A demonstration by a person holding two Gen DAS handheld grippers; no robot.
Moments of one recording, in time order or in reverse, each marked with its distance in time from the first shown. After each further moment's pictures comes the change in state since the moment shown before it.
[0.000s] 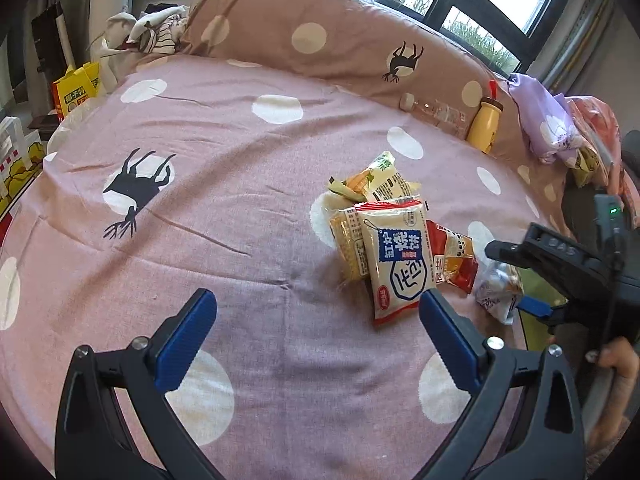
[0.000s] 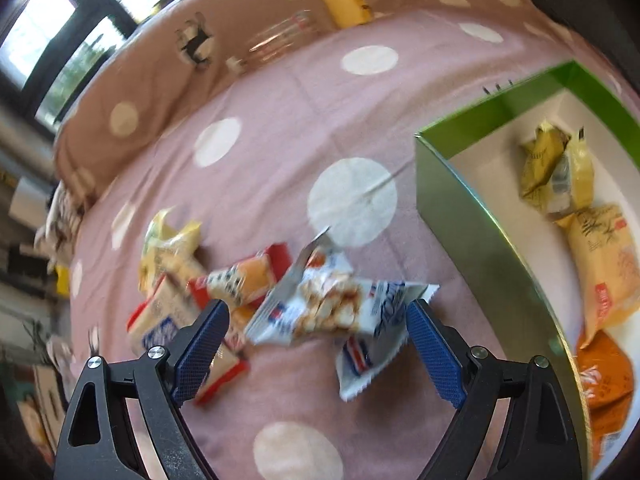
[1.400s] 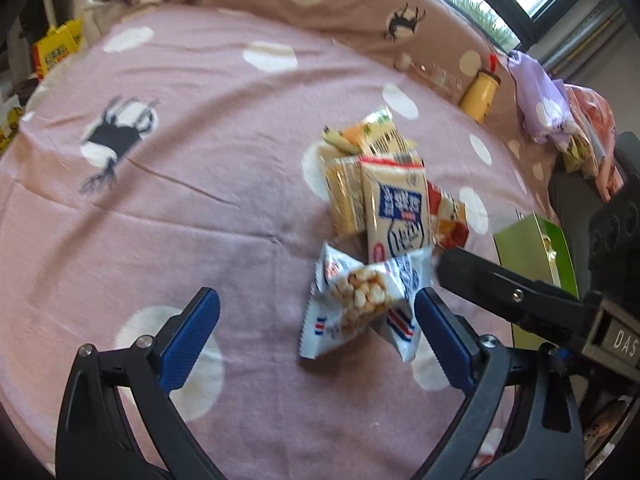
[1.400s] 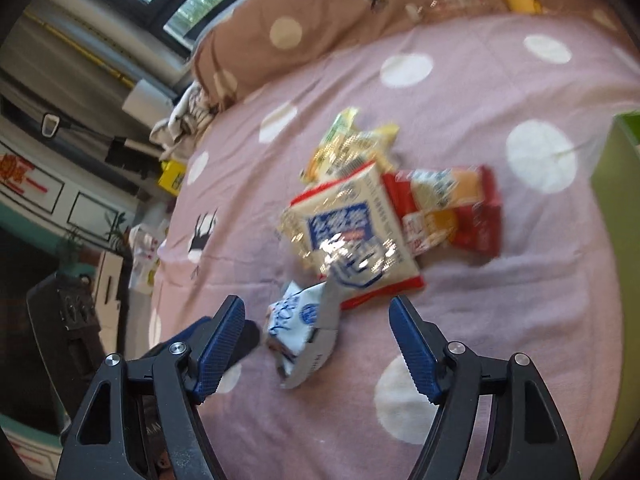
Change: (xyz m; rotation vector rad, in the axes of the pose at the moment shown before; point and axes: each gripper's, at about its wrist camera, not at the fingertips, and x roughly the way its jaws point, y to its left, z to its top) left arm 0.014 0.007 -0.006 -0.041 0.190 -0.087; right arm -0.013 0.072 -0.057 -0.348 0.193 0.401
